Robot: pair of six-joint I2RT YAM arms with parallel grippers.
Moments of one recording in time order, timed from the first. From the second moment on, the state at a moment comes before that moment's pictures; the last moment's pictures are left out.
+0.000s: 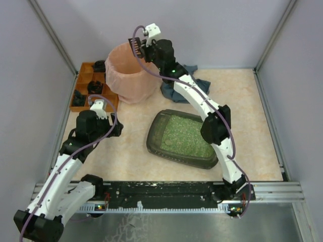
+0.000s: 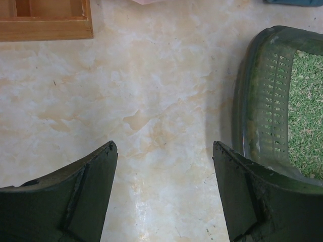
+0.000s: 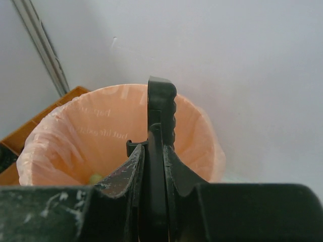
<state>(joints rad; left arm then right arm) -0.29 0.77 0.73 -0.48 -0.01 -0.23 0.63 2.27 2.37 -0.08 0.06 0.01</state>
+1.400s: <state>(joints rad) -0.76 1.53 1.09 -0.27 -0.01 -0.11 0.69 0.48 0.82 -0.42 0.39 0.47</state>
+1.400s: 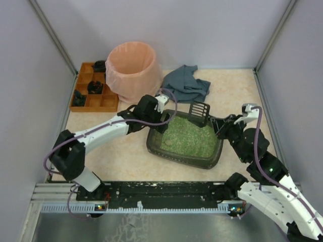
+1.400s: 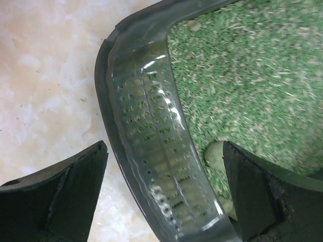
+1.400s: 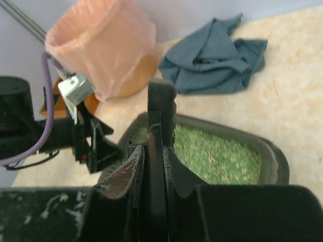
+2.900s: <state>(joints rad) -0.51 1.54 0.99 -0.44 -0.19 -0.27 0.69 0.62 0.64 -0.39 0.17 0.68</state>
